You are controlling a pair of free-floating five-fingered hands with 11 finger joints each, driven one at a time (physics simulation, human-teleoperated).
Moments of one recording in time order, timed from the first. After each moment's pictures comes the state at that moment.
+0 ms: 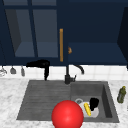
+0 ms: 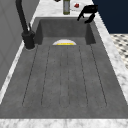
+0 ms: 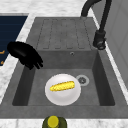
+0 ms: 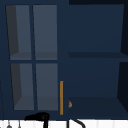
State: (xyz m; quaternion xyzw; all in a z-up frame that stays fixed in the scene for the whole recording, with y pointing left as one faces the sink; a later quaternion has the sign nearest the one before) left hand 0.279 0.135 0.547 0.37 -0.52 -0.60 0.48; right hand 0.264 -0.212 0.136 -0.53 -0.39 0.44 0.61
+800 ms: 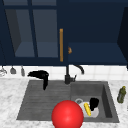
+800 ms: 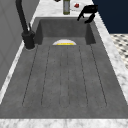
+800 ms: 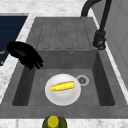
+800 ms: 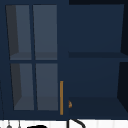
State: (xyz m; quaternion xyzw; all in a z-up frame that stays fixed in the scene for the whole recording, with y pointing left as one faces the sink) left hand 0.278 0.155 0.443 0.31 -0.57 -0.64 0.42; right hand 0.264 -0.212 0.136 -0.53 -0.39 0.44 0.61
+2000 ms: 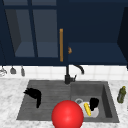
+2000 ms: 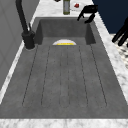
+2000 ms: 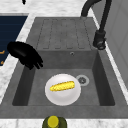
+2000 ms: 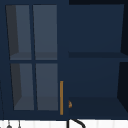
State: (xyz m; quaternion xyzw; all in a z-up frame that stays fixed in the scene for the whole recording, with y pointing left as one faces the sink) left hand 0.221 0.219 0.288 0.23 -0.62 -0.67 0.34; right hand 0.264 -0.212 0.136 -0.53 -0.39 0.44 0.61
